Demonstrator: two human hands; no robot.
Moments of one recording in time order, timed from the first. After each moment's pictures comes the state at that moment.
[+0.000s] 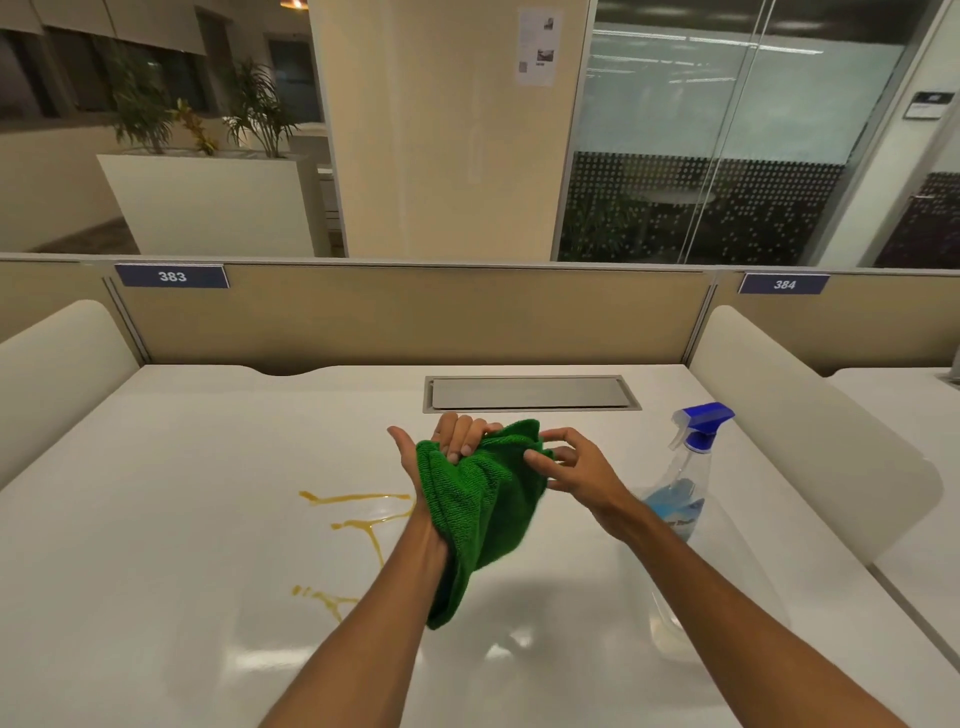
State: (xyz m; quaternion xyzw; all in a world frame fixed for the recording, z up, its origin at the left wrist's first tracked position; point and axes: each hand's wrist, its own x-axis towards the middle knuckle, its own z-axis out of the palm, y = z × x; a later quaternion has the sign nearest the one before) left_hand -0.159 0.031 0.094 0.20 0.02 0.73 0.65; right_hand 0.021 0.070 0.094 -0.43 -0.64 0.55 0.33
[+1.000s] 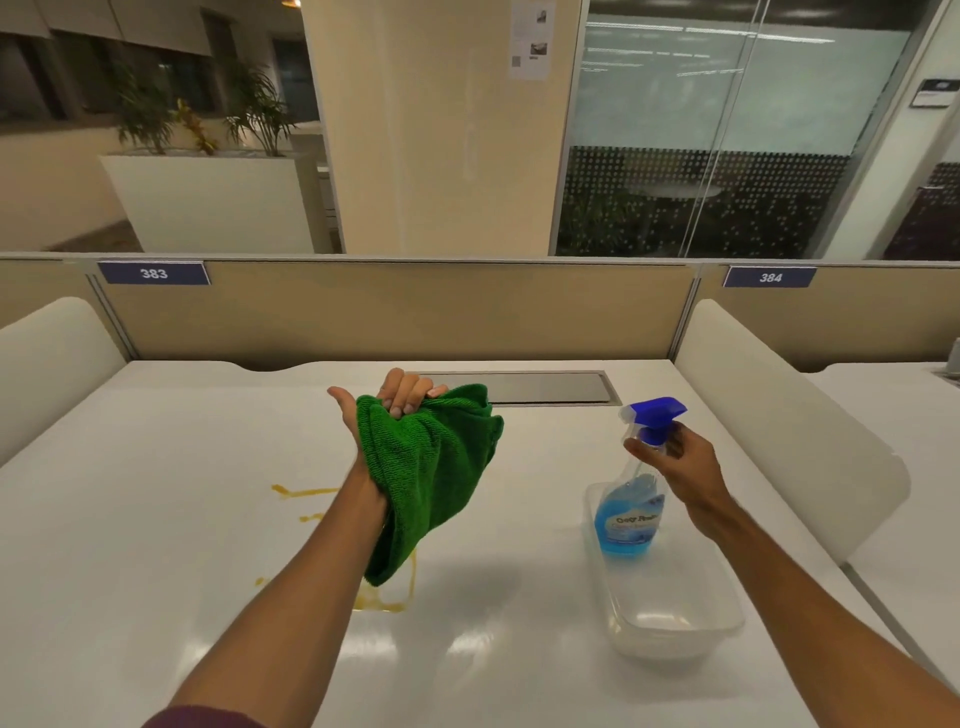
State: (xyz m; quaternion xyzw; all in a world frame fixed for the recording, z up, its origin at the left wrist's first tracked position) left_hand -0.163 0.044 0.135 0.20 0.07 0.76 0.62; right_hand 0.174 0.119 0.087 -0.54 -0.57 0.43 0.45
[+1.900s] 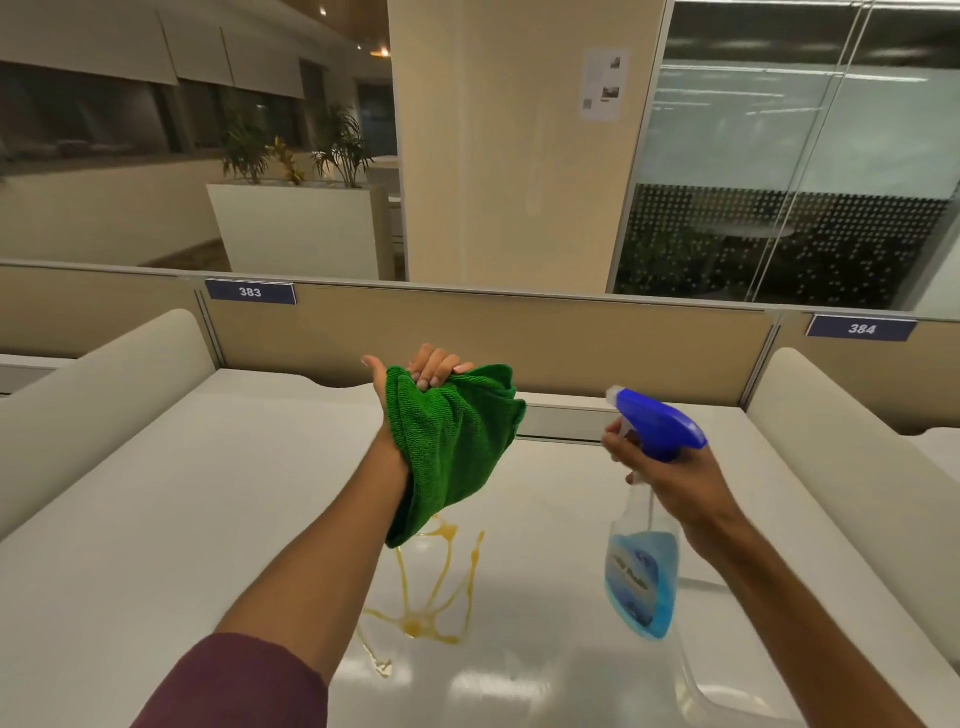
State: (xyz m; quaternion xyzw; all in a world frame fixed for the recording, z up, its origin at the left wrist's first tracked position) left_hand -0.234 0.060 0.180 0.23 0.08 0.75 0.61; right_hand 0.058 0.041 0.191 -0.36 -0.65 0.47 0.48
